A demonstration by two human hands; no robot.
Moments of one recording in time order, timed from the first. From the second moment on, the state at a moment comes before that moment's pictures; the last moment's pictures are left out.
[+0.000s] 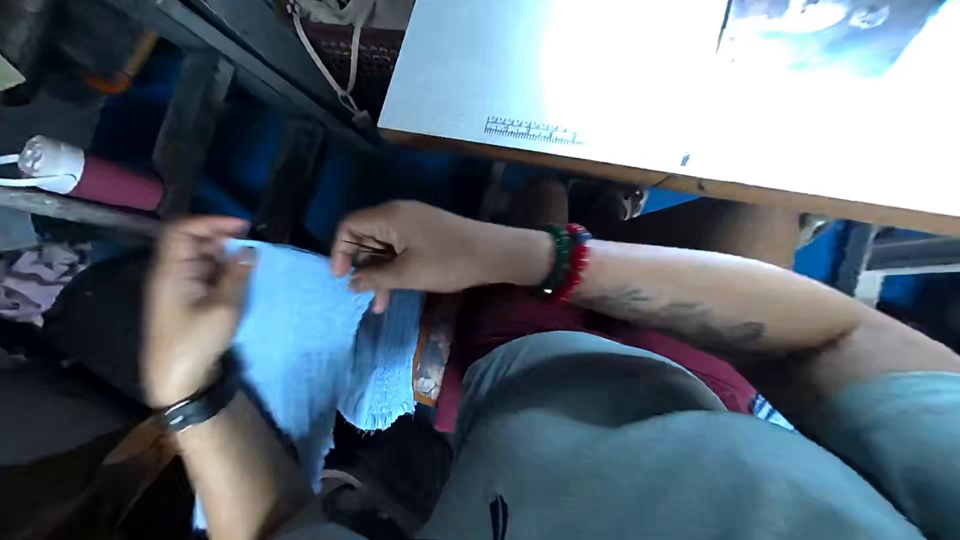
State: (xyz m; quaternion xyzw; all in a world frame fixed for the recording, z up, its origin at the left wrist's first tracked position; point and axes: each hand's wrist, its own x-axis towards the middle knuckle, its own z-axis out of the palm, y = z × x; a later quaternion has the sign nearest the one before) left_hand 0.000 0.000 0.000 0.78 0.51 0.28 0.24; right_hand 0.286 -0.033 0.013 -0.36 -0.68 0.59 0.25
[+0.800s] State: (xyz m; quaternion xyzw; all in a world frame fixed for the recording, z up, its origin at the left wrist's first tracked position) left_hand 0.299 0.022 -0.091 0.85 0.06 0.03 0.52; right_hand 0.613 -0.212 -0.069 -0.85 -0.41 0.00 0.34
